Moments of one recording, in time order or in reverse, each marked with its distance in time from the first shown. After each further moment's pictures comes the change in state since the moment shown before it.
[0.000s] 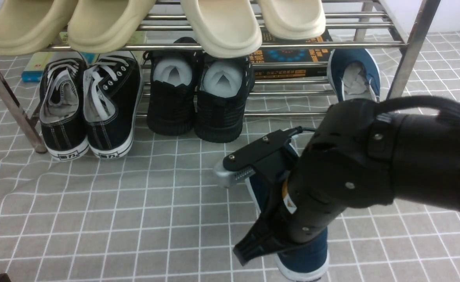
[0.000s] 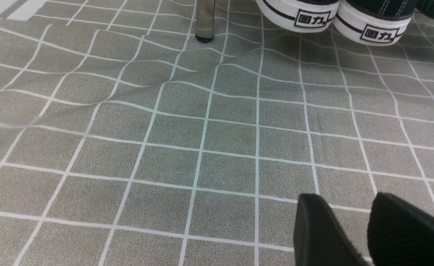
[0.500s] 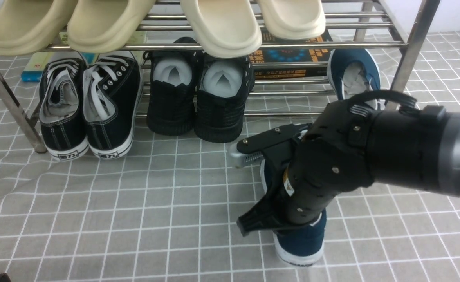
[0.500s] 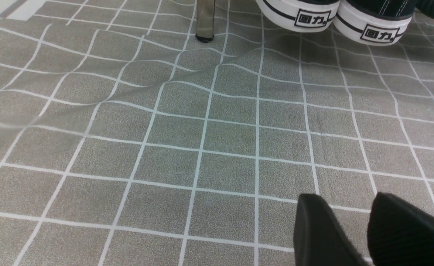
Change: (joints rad) right arm -0.089 0.080 0.000 -0.008 -0.099 0.047; left arm 0.000 0.000 0.000 0.000 0.000 0.000
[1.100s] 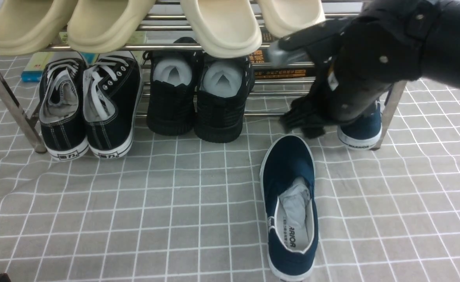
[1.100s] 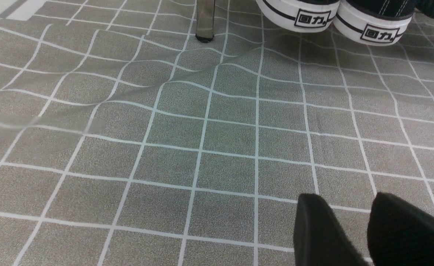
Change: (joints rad) right arm -0.209 -0.037 -0.279 -0.231 0.177 -0.088; left arm 0.000 0.000 0.000 0.000 0.000 0.000
